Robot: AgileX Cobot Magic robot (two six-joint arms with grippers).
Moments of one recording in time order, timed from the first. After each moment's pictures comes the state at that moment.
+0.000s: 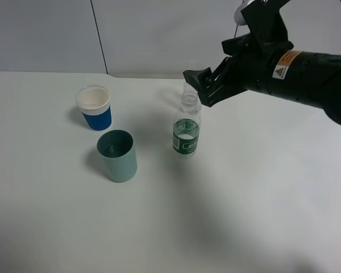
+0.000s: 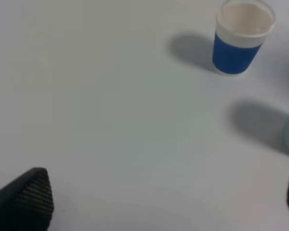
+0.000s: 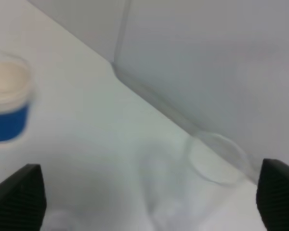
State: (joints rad) left arm 0.06 -0.01 -0.51 -0.05 1.05 0.01; right arm 0.55 1.39 -0.68 0.00 -0.34 -0.18
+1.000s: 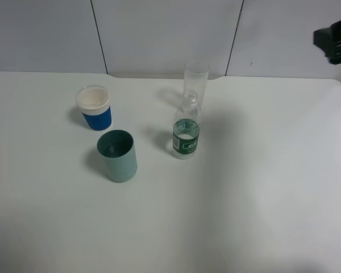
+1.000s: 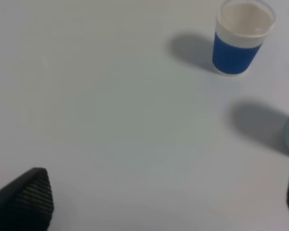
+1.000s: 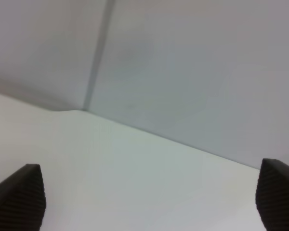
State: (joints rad) left arm 0.06 -0.01 -0.51 -0.05 1.05 0.01; right arm 0.04 0.99 -0.70 -0.01 0.08 -0.19
